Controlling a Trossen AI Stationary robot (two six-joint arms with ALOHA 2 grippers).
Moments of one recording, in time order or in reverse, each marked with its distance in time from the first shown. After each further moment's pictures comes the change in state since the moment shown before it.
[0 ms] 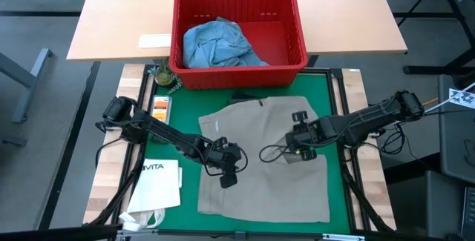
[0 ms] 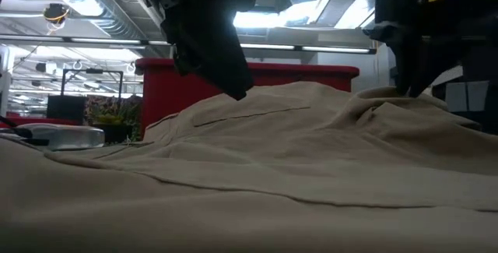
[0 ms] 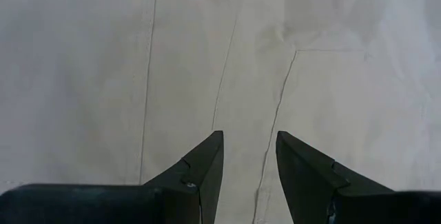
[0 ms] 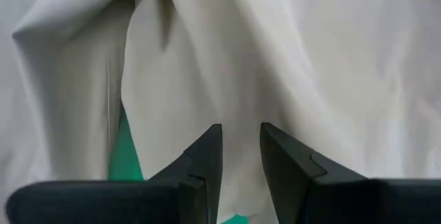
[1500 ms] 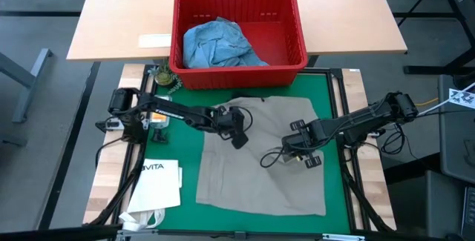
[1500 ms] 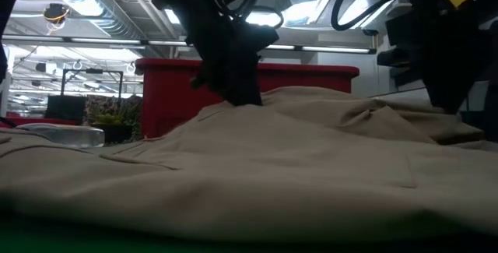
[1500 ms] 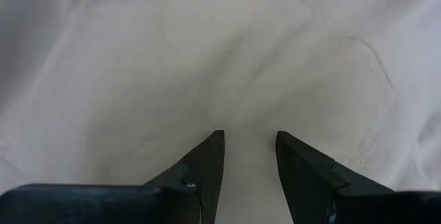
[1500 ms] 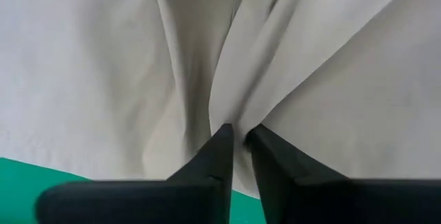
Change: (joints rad) left arm 0.309 -0.001 0.001 -0.022 -0.074 0.000; right arm 0.000 0.095 0.000 -0.042 -0.275 -0.050
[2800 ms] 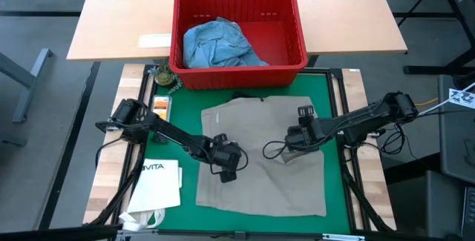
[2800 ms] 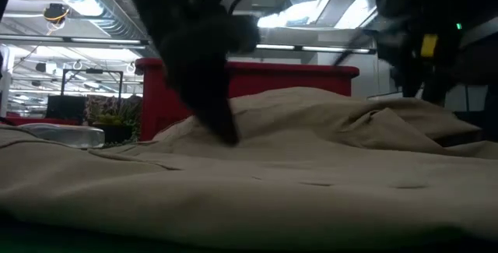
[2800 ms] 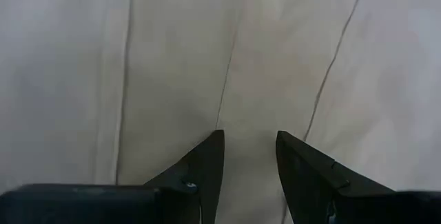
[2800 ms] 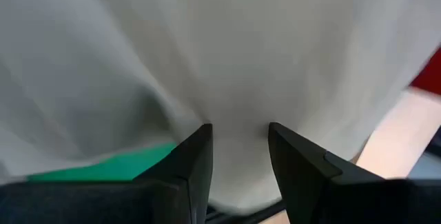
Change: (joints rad) left arm -0.271 0.095 -0.019 -0.022 0.005 0.076; right arm -0.044 -0.001 -0.055 -0.116 0.482 0.155
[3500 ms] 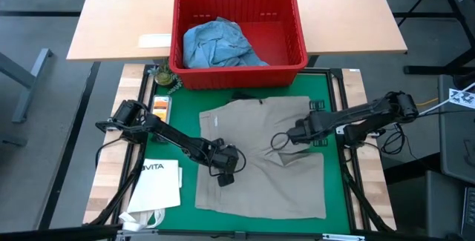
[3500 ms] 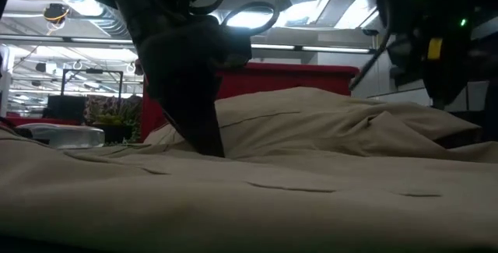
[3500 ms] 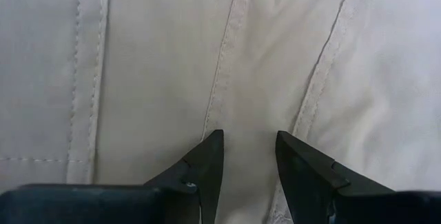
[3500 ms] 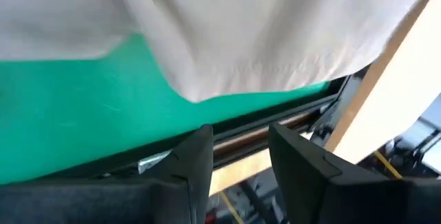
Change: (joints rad) left arm -0.024 0.012 -0.046 0.043 0.089 -0.082; right arm -0.064 -0.014 0.029 -0.263 -0.056 0.099
